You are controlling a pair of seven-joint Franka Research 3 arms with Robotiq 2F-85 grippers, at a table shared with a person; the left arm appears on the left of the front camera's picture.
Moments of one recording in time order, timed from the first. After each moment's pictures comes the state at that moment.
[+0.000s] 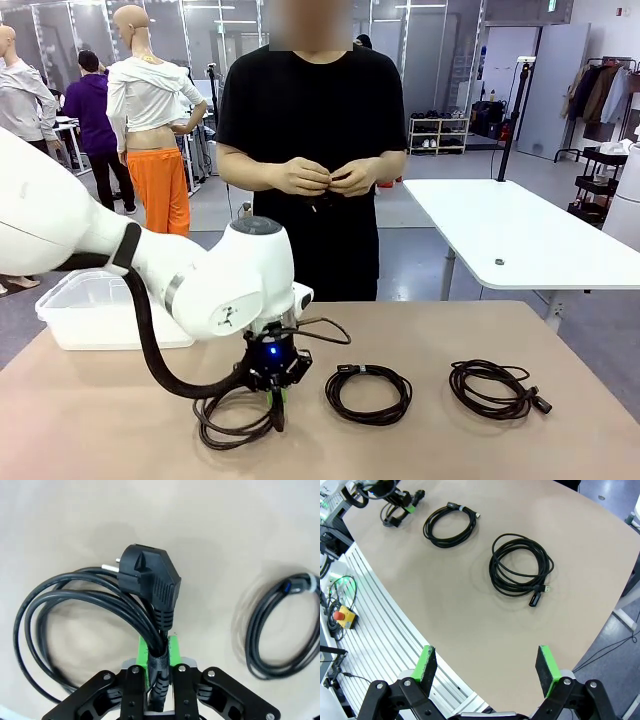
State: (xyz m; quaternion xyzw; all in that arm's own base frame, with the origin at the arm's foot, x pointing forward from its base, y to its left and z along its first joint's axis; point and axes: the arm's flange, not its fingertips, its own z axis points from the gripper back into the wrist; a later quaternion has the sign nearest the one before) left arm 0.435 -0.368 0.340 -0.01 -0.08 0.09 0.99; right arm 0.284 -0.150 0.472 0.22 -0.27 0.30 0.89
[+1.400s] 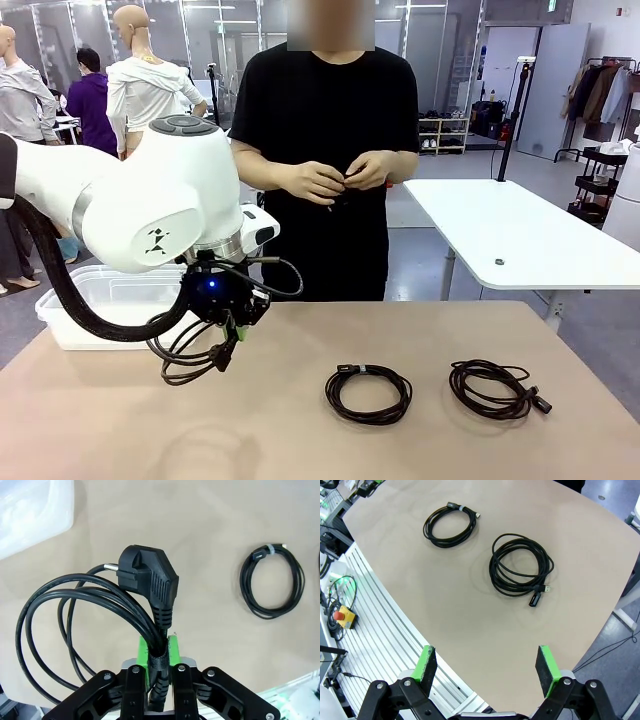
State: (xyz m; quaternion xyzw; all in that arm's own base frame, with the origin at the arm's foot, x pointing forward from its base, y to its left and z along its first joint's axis) left arm 0.402 -0.310 0.470 0.00 -0.15 -0.06 0.99; right arm 0.284 -0.150 0.472 0.22 -0.27 0.30 0.89
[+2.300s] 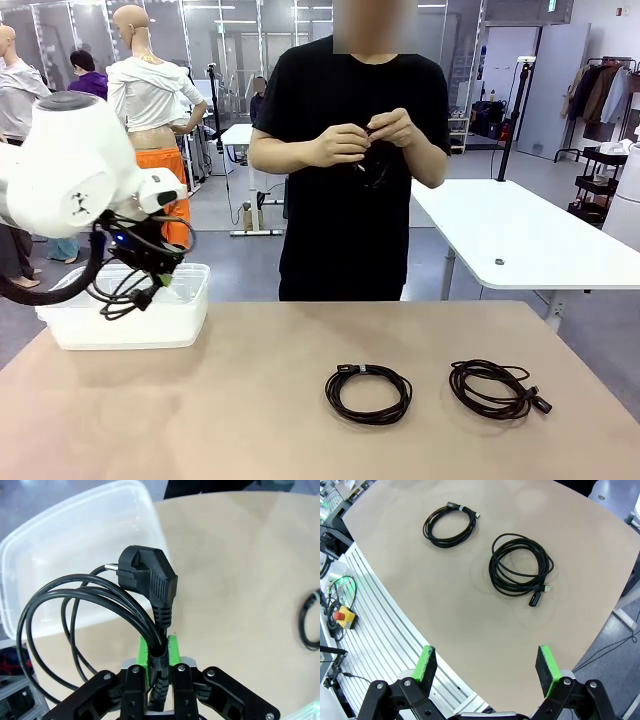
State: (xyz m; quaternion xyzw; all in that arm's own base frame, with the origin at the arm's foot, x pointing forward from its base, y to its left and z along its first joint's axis) left arm 0.508 -0.145 0.497 0.01 -0.22 -0.10 0.97; right arm 0.284 -0.151 0.472 0.22 -0.27 0.30 0.89
